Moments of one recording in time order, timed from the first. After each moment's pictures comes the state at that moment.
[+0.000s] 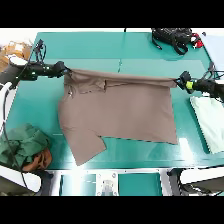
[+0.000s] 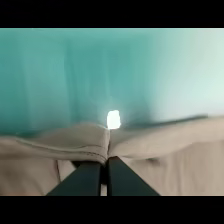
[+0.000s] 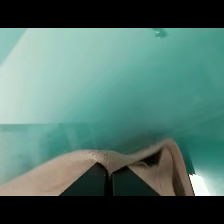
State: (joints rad) left arm 0.12 -1.73 1.47 0.56 -0.88 -1.01; right arm -0.41 -1.64 1.21 -0.52 0.75 1.17
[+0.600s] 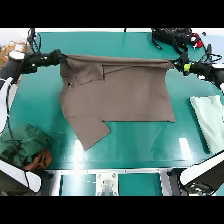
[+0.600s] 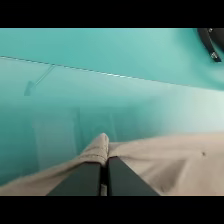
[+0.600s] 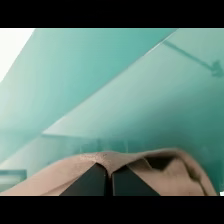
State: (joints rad) left arm 0.12 -1.79 1.61 0.51 -0.76 -0.95; right arm -0.36 -1.87 1.61 -0.43 0.81 1.19
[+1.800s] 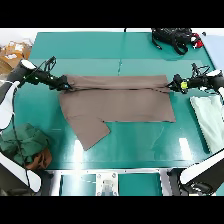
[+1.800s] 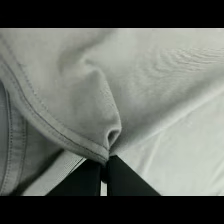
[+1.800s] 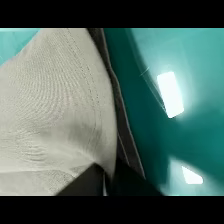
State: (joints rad) left arm 0.12 -1.87 1.58 0.88 -1.20 -1.18; right arm -0.40 -1.91 1.56 -0.83 1.12 1.36
